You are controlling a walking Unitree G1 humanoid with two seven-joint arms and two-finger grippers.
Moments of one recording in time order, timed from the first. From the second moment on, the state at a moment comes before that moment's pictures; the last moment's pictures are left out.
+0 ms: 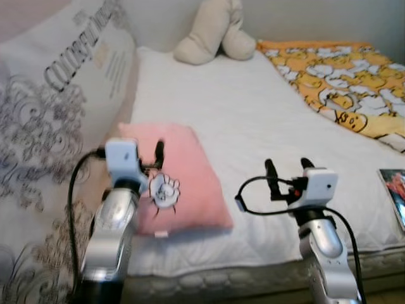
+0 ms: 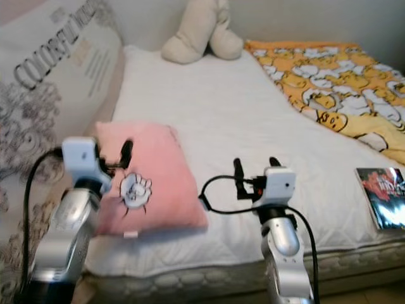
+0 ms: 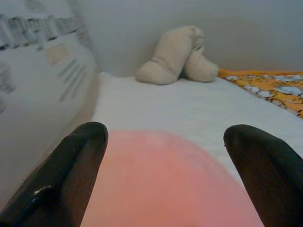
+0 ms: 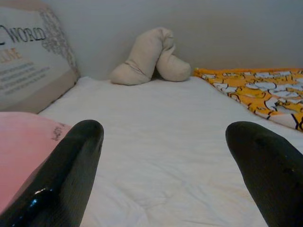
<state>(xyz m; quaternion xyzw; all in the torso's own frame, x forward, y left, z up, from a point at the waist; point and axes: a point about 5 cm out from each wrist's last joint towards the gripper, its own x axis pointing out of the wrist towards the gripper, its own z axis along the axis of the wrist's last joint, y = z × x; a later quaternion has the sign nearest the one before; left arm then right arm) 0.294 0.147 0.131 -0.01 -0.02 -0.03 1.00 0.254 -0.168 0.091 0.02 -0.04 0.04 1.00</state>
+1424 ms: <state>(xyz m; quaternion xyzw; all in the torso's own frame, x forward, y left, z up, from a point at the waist) 0.277 0.130 0.084 -0.18 0.27 -0.06 0.94 0.254 -0.165 0.081 0.01 0.00 0.08 1.00</state>
